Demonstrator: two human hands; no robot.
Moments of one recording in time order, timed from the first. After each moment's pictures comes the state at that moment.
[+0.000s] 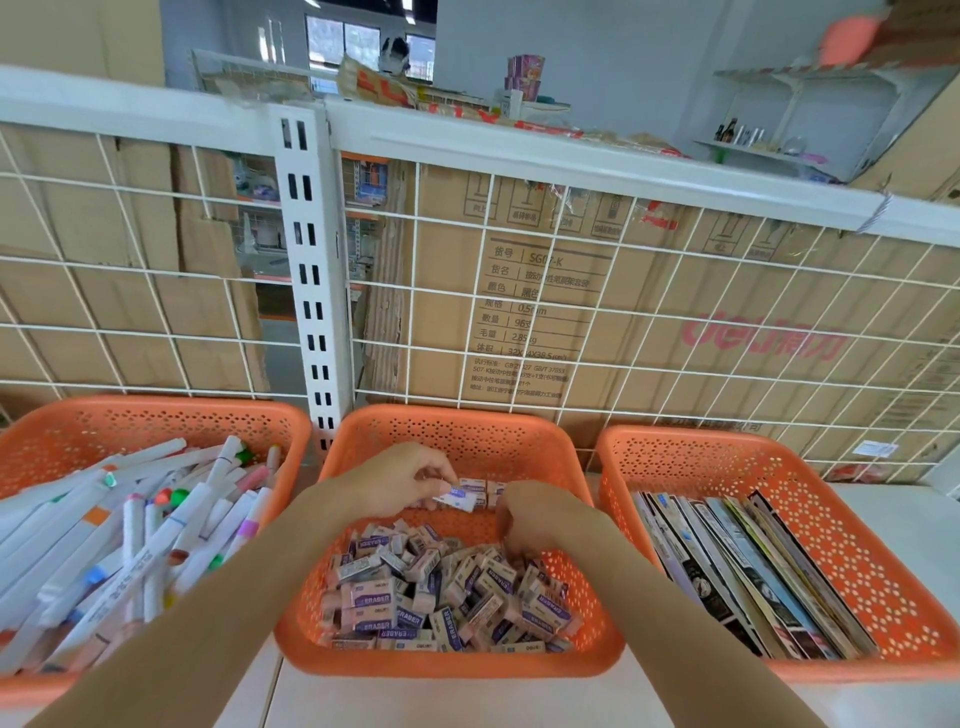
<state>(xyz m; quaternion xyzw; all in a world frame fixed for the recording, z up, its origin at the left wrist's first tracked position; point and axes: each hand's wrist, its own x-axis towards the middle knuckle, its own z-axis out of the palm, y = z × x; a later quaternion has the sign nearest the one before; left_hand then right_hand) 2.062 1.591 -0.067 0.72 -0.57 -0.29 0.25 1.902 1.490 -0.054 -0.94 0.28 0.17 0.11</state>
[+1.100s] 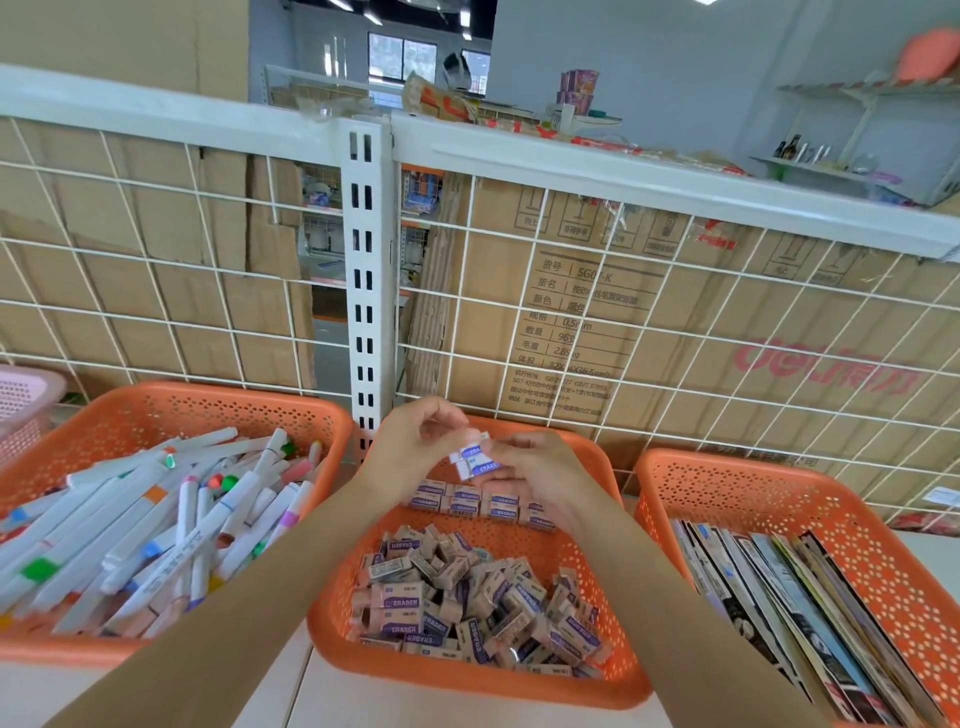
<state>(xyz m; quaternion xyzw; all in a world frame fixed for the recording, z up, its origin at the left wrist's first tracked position) 2.058 1.606 -0.046 0.68 -0.44 -0.15 0.57 1.936 1.502 -0.028 -0.64 0.30 -0.14 0.69</state>
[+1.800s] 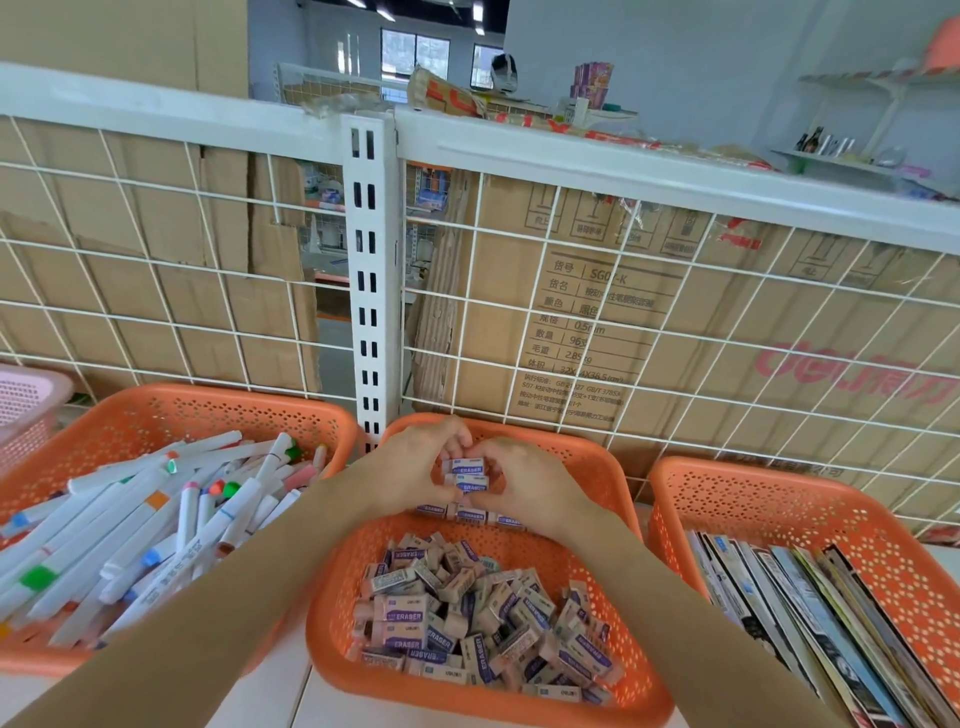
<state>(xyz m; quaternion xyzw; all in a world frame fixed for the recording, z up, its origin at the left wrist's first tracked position) 2.081 1.606 -0.052 0.75 -0.59 -0.13 0.27 1.951 1.487 -0.050 -0.97 0.13 -0.08 0.17</state>
